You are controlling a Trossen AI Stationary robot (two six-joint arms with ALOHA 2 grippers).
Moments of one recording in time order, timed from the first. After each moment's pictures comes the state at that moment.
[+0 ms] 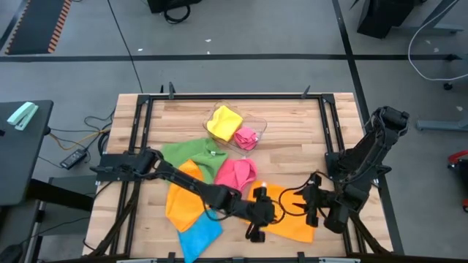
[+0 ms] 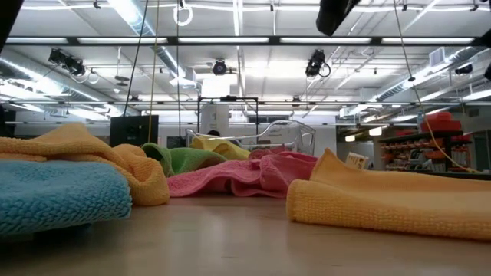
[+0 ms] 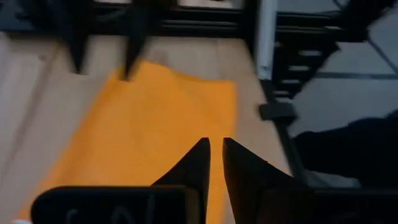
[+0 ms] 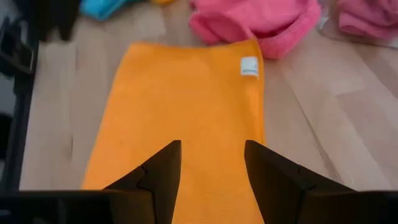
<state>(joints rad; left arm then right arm) -0.44 2.22 1.86 -0.20 -0.20 -0.28 1.01 1.33 0.79 -0.68 0.74 1.16</state>
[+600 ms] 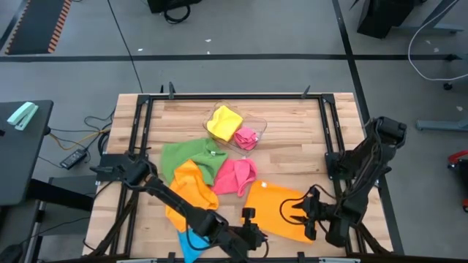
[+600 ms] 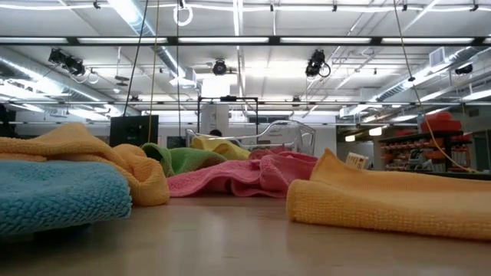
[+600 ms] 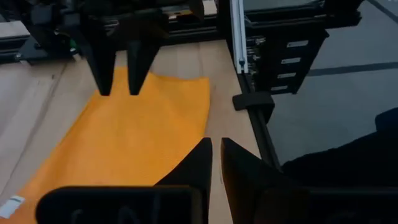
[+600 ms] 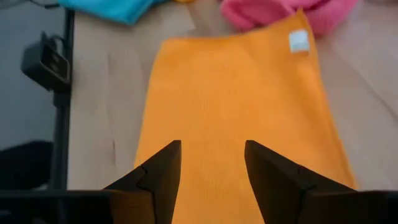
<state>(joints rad) -0.61 2.22 1.86 -0.20 -0.48 -0.25 1.09 1.51 0.79 -0.48 0.79 1.32</state>
